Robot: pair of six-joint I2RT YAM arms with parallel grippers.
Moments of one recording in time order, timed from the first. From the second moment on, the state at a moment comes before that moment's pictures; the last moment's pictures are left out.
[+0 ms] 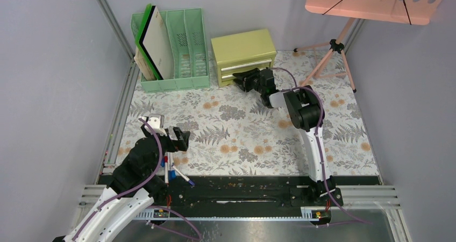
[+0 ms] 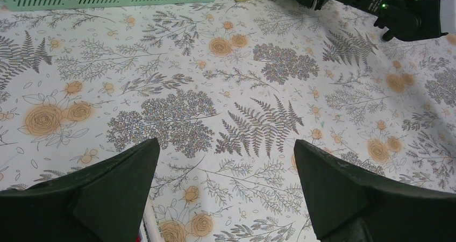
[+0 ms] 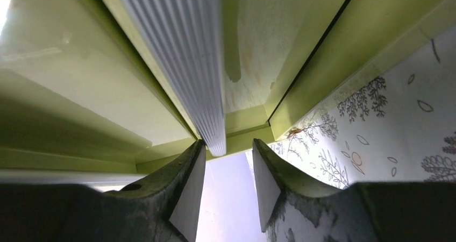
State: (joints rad) left arm -0.65 0.26 0.49 -0.53 -0.35 -0.34; right arm 0.37 2.40 1.43 0.72 -0.31 1.58
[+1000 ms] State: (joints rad) left arm -0.65 0.26 0.49 -0.52 -0.34 -0.34; right arm 0.39 2.44 1.44 0.83 -0.24 1.57
